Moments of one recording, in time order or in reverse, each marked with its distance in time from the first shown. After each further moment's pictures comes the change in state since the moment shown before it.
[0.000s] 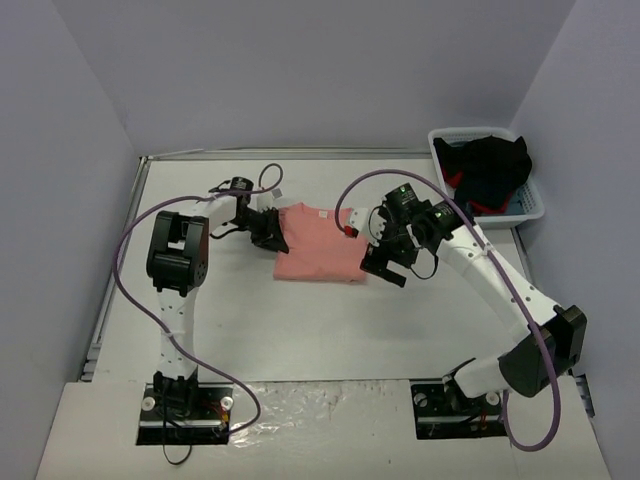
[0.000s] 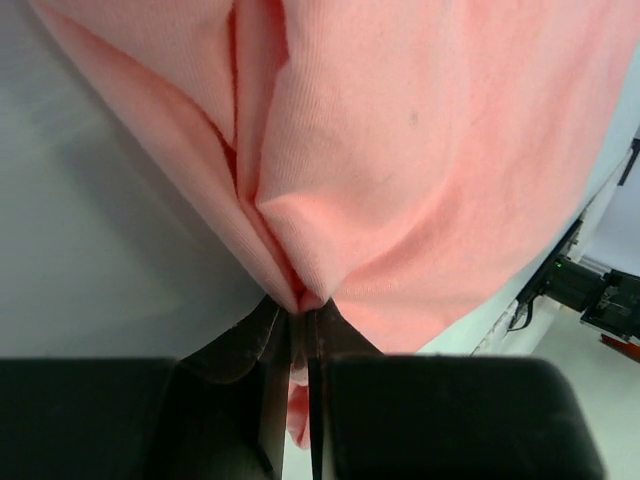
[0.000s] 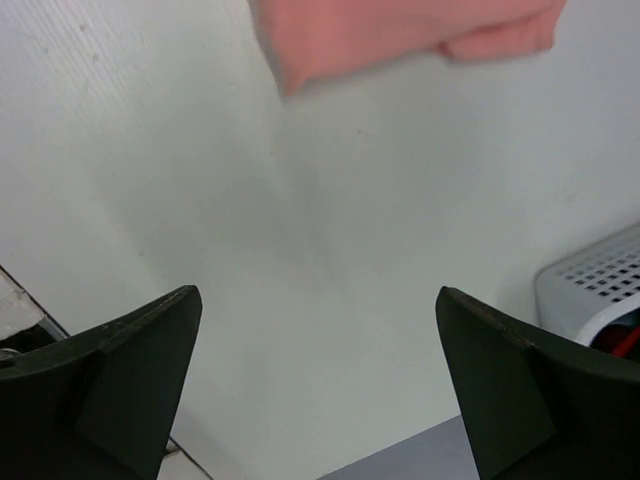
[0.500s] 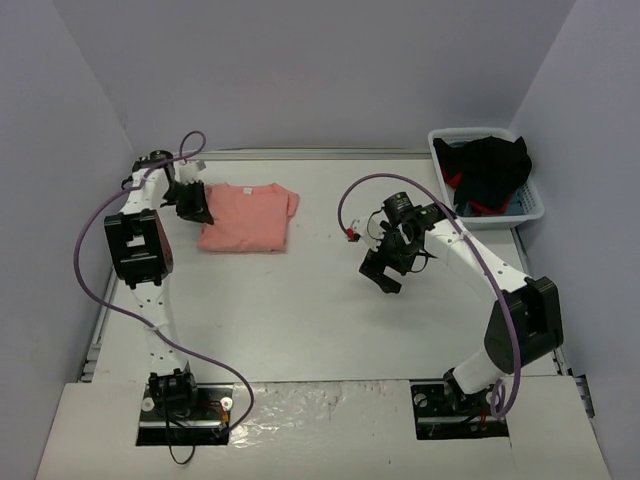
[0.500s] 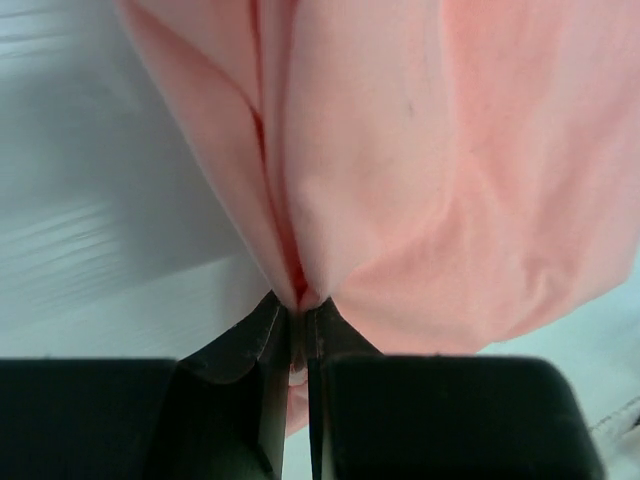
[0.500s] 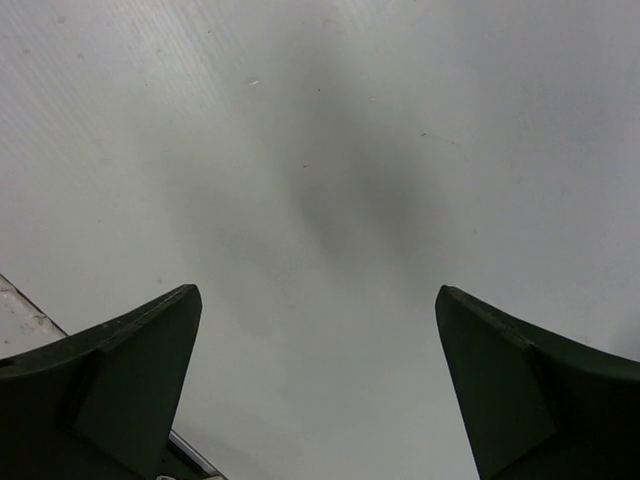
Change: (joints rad) left arm 0.362 0.098 0.419 -0.358 -0.243 0.295; right arm -0.125 0.097 -0.172 0.102 -0.107 0.024
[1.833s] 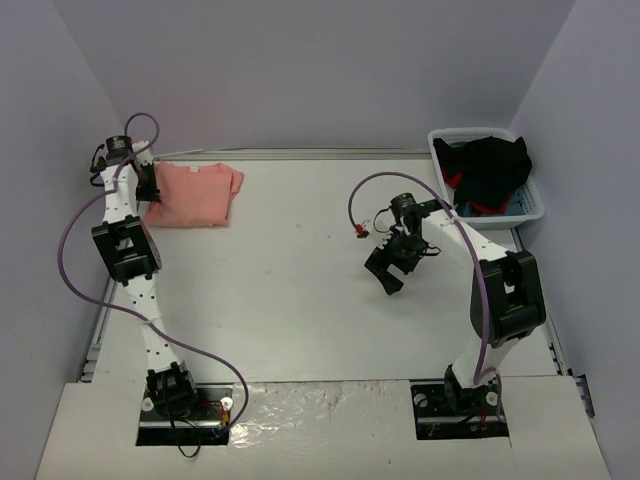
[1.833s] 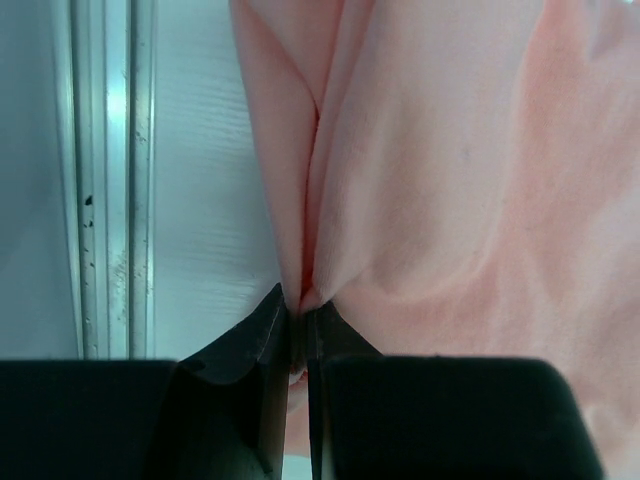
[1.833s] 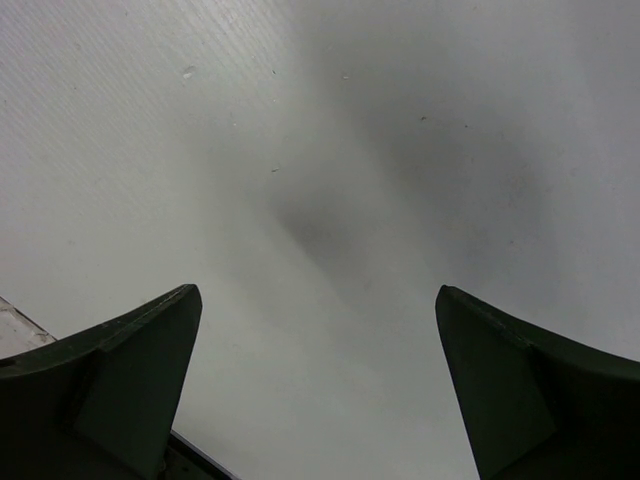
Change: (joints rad) left arm 0.194 0.256 0.474 0.050 -0.363 -0.001; right arm -0.121 0.189 -0.003 0.037 -0.065 0.027
